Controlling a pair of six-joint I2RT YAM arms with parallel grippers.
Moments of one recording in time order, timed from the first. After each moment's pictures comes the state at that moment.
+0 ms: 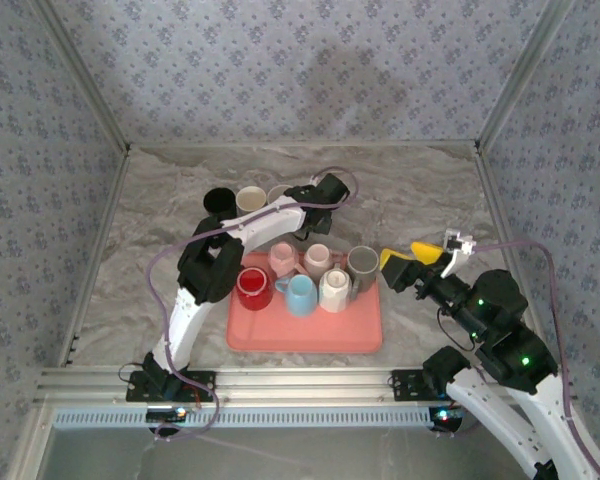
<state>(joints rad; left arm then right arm) -0.80 2.25 1.87 -0.74 -0.36 -0.44 0.57 0.36 0.78 -0.53 -0.06 0.55</state>
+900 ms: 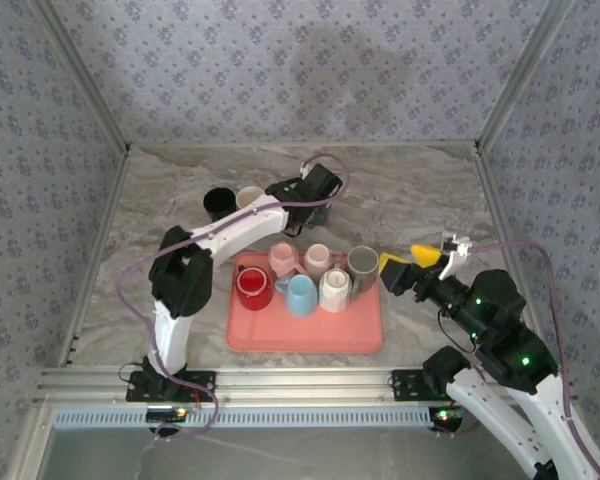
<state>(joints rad) -0.82 1.99 1.74 -0.70 -0.38 -0.45 0.57 0.36 0.78 -0.57 -0.07 0.51</state>
